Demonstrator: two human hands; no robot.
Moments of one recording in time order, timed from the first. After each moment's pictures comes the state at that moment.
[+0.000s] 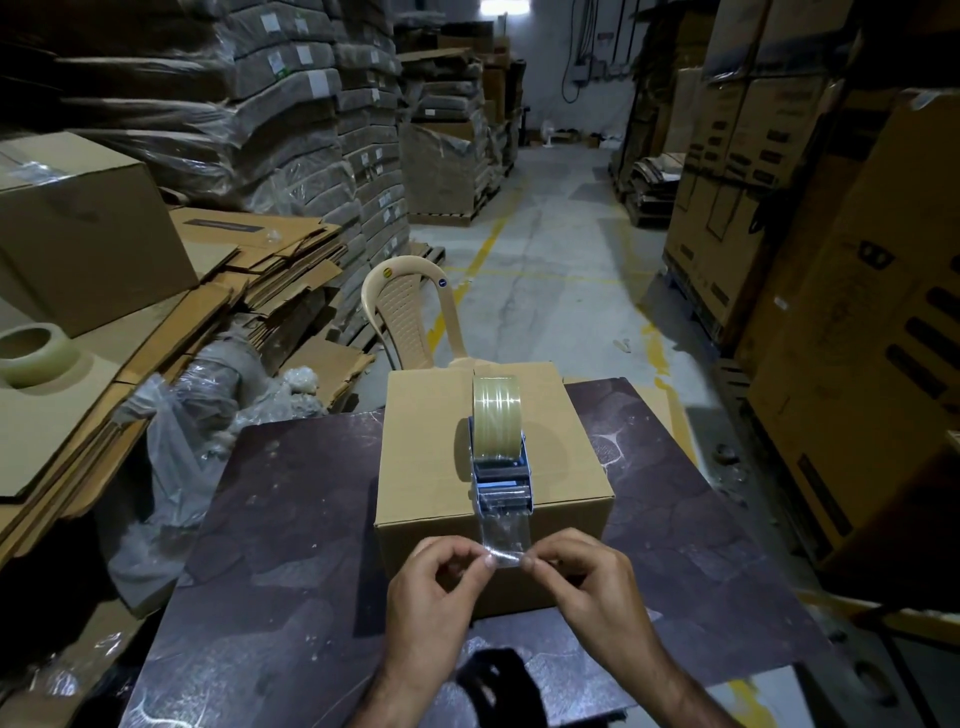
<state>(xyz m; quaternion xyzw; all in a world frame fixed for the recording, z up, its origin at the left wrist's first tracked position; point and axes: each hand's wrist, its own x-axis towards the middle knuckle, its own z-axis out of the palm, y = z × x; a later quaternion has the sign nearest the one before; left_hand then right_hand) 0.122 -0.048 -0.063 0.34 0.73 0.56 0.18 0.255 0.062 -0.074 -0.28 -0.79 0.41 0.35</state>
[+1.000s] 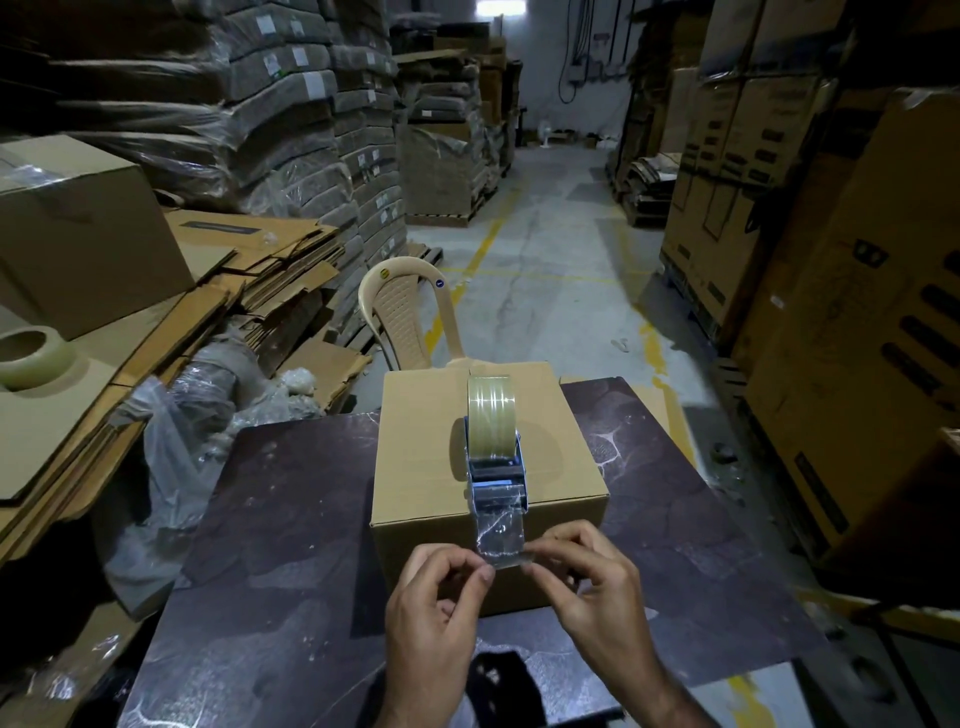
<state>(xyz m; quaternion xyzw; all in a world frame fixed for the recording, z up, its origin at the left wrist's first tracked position) 0.142 -0.056 -0.065 0.38 0.70 0.60 0.08 0.260 0.055 -0.074 -0.26 -0.78 0.37 0.43</state>
